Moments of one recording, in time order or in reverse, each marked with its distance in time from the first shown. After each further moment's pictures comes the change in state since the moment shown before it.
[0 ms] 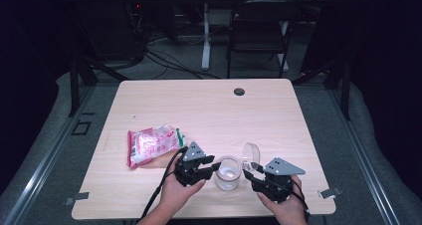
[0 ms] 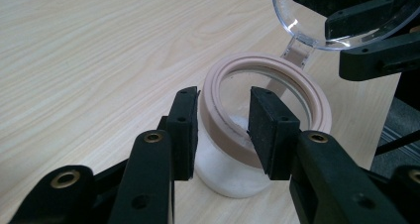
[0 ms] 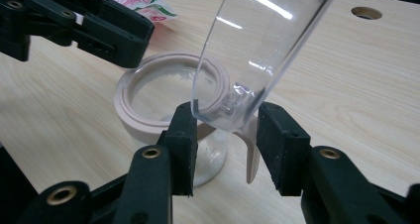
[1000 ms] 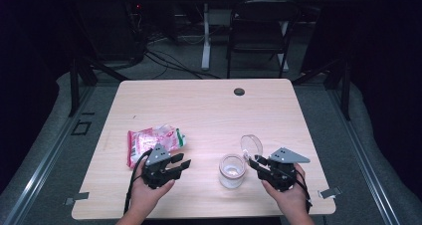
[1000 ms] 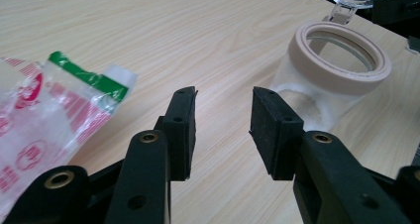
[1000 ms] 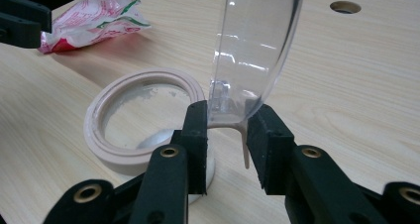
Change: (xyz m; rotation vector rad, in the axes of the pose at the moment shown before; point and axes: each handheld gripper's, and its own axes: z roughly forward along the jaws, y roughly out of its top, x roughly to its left) left arm 0.045 -0.037 -0.059 -0.062 0.117 -0.045; right arm -0.029 0.008 0.009 0.003 -0.014 0.077
